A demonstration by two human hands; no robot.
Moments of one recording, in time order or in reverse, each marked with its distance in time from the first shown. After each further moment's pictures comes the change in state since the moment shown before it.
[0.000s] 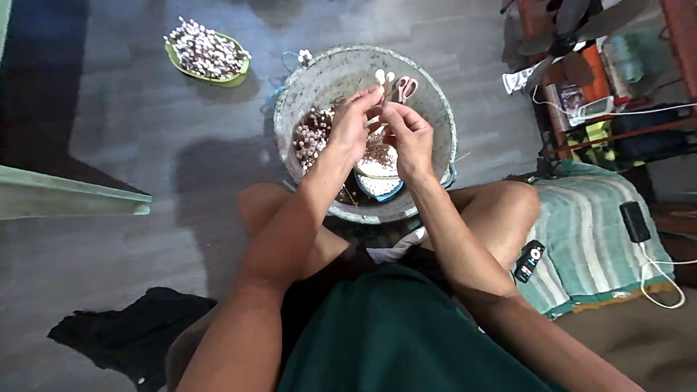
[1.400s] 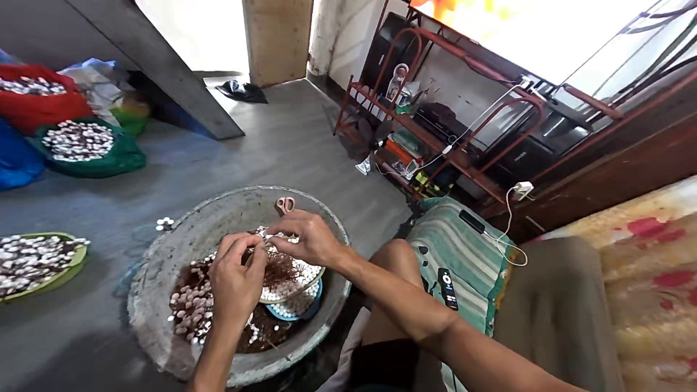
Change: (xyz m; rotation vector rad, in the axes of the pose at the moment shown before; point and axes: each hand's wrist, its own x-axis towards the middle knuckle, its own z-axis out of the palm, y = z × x) left_hand -0.012 -0.014 0.005 1.001 -0.046 0.849; right_hand 0.028 -0.059 -0.062 -0.868 -0.266 -0.684
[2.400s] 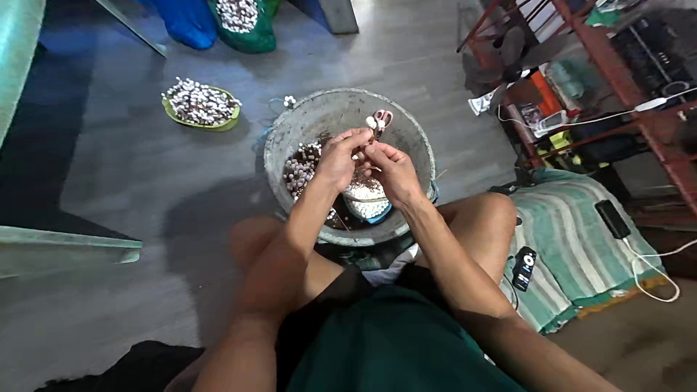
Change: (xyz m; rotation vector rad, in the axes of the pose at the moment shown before) left_hand 0.006 0.001 -0.008 -1.016 -0.110 -0.703; right_hand -0.035 -0.044 0.056 1.067 0.120 0.778
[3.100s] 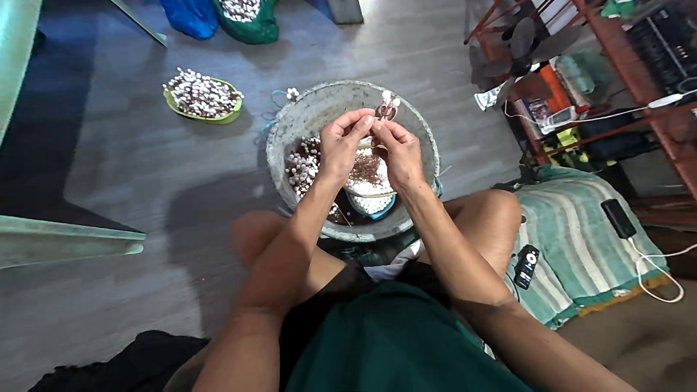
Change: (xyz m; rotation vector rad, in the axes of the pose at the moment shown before) left_hand 0.002 0.001 -0.001 0.200 -0.009 0.468; right_hand 0.027 -0.007 0.009 -0.052 0.132 -0.176
